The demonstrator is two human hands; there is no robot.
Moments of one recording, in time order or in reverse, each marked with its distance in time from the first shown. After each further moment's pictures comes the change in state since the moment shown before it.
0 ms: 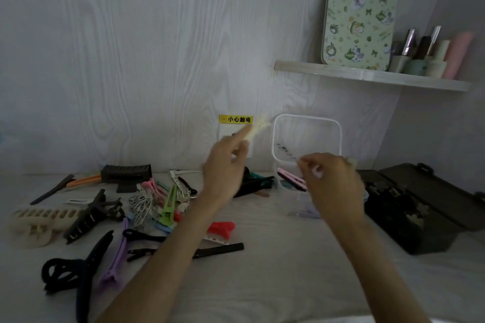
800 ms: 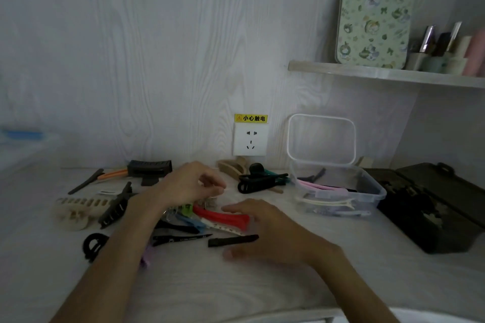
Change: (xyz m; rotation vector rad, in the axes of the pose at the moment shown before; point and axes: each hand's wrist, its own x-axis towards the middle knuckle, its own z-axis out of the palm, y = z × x) left_hand -0.020 -0.015 -0.100 0.329 -0.656 -0.246; right_hand -0.054 -0.051 0.035 0.347 -0.945 -0.364
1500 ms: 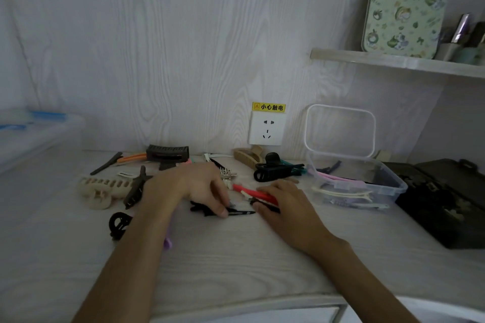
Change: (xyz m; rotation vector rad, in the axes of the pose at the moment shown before) left_hand -0.017 0.003 -0.009 0.214 -0.330 -0.146; right_hand 0.015 0.018 0.020 -0.271 0.342 0.065
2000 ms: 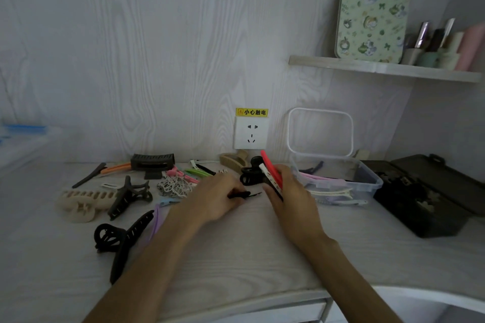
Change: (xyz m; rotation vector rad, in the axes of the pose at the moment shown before) left_hand 0.035 0.021 0.046 0.120 0.402 0.208; right_hand -0.007 0.003 -0.013 0.109 0.325 0.205
